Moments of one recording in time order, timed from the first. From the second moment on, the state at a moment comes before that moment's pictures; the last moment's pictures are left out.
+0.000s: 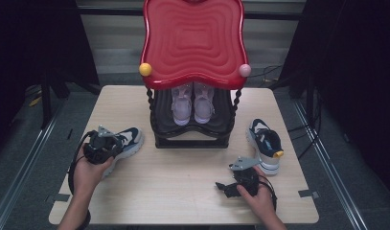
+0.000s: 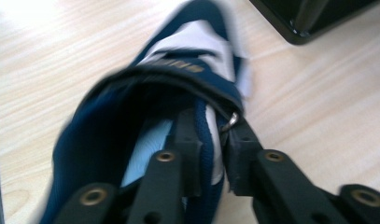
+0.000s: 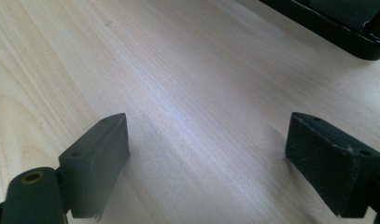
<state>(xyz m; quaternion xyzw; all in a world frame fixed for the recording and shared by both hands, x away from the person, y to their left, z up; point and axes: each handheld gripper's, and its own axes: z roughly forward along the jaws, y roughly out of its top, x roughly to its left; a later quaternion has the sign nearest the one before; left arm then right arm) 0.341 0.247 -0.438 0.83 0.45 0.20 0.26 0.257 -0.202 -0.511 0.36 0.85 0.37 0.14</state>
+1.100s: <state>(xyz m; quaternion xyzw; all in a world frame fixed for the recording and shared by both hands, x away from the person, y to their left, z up) 0.338 0.249 -0.430 0.82 0.47 0.19 0.25 0.257 -0.202 -0.511 0.36 0.85 0.37 0.14</state>
